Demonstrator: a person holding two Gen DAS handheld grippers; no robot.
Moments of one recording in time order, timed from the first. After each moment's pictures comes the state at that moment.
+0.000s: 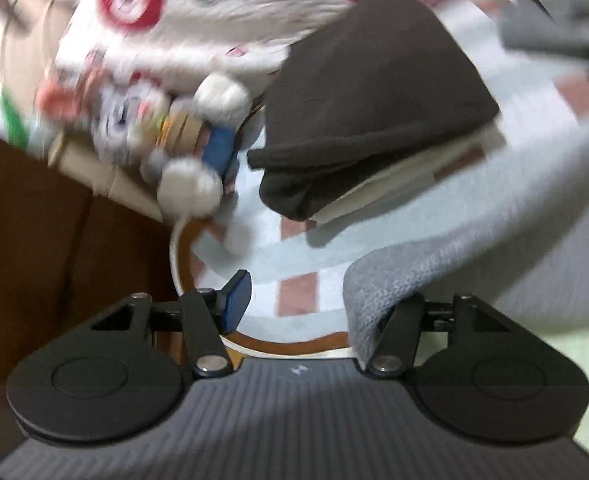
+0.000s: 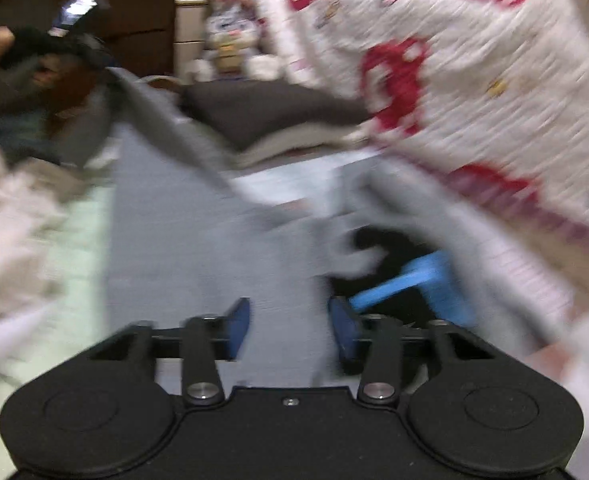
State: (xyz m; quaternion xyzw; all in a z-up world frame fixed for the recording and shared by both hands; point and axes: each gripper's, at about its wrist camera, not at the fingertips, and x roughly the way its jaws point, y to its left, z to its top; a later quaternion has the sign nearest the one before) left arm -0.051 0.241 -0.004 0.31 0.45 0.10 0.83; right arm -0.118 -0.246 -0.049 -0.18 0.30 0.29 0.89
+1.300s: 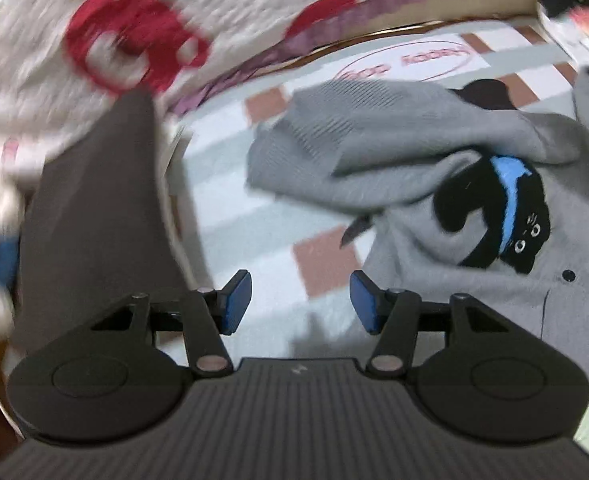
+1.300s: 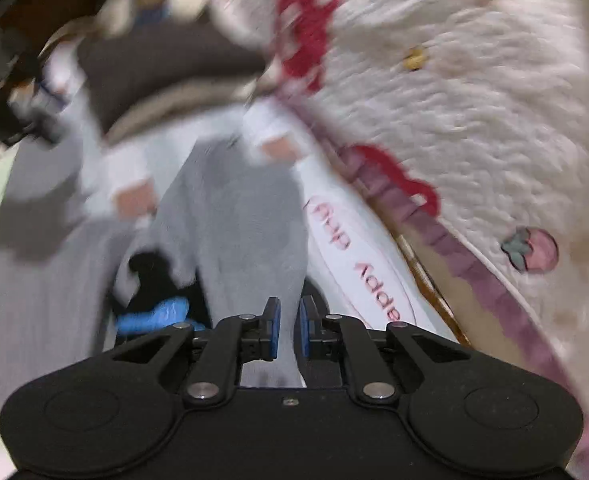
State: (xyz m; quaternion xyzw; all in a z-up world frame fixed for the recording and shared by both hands) left arm 0.065 -0.013 0.008 0.24 0.50 -0.16 0.81; right arm 0.102 -0.287 0.056 -0.32 0.48 0.29 0.76
